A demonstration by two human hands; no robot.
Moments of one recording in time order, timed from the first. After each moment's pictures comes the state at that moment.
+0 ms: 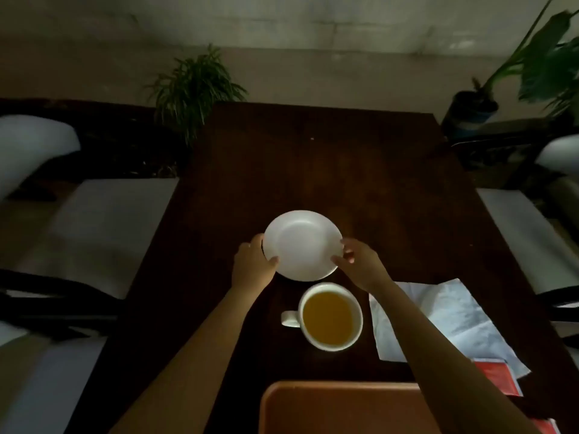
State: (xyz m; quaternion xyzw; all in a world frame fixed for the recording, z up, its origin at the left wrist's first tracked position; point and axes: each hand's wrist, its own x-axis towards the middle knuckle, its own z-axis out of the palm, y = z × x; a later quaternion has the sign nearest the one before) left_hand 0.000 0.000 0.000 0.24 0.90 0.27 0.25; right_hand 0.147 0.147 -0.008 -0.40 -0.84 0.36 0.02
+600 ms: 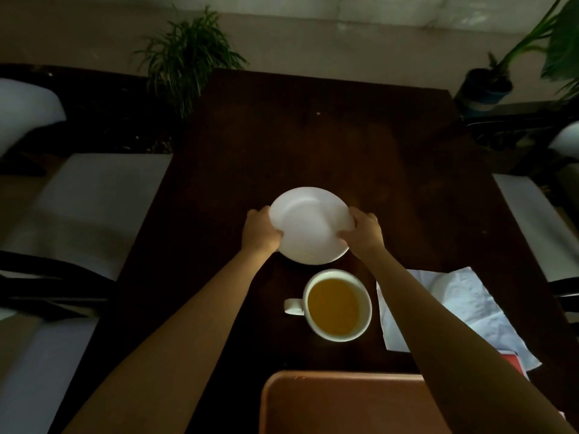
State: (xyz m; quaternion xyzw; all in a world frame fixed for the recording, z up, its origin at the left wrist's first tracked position) left_hand -0.021 0.034 -0.016 0.22 0.88 0.31 0.27; right_hand 0.112 0.164 -0.018 -0.49 -0.80 0.34 0.04
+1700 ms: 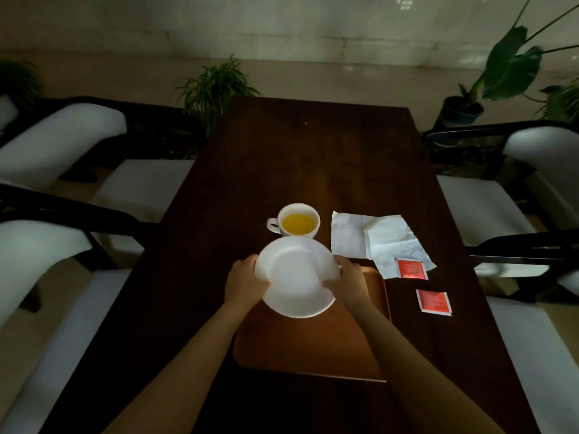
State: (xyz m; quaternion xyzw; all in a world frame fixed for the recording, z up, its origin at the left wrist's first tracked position) left_hand 0.207 -0.162 0.035 0.20 0.90 0.30 0.24; right_hand 0.340 -0.018 0.040 -0.43 -0.81 0.39 0.01
